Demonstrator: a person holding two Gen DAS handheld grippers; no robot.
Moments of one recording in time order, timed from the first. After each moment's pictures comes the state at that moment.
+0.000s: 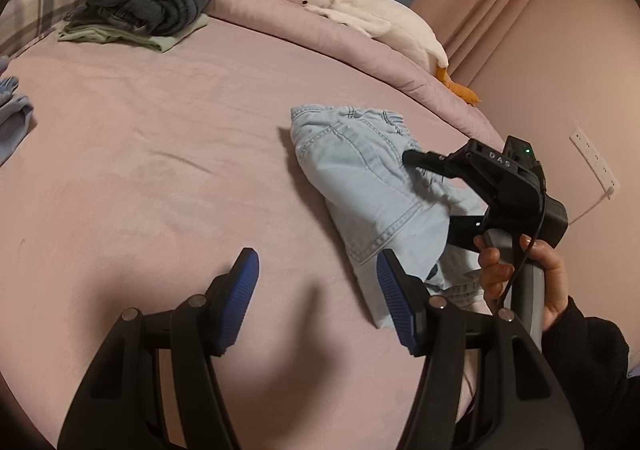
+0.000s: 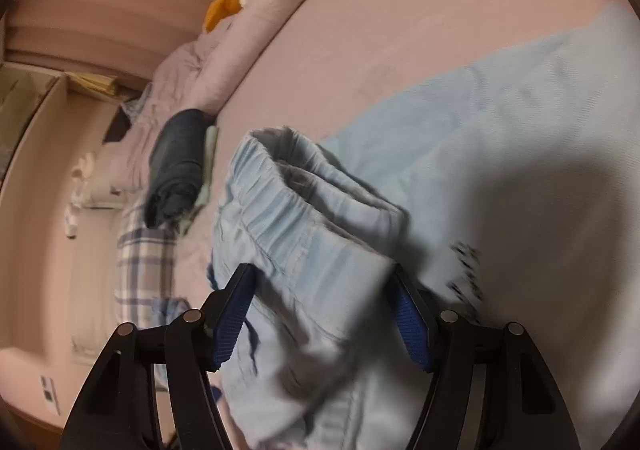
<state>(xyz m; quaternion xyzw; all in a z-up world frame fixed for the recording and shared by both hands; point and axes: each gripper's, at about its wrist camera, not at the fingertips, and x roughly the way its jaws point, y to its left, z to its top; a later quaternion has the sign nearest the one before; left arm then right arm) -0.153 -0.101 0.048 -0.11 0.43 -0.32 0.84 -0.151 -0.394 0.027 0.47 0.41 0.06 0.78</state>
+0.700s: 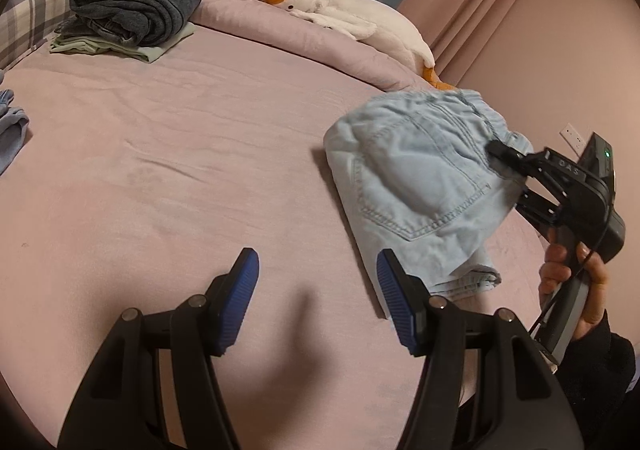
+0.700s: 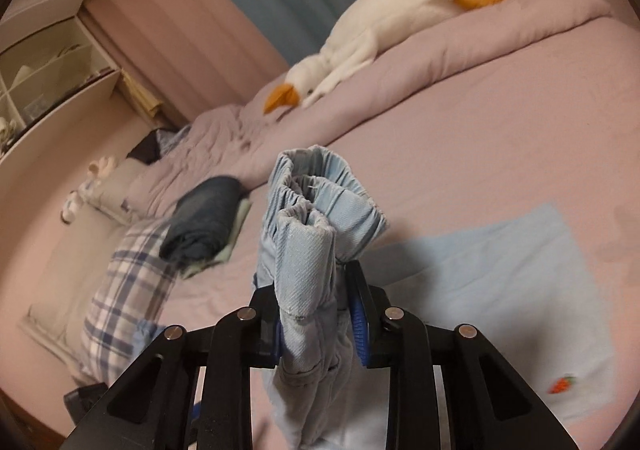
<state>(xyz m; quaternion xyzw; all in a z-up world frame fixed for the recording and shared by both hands) -0.163 -0.106 0.062 -0.10 0.42 -0.34 0.84 -0.212 -0.395 0.120 0.34 0.26 -0.01 0.90</state>
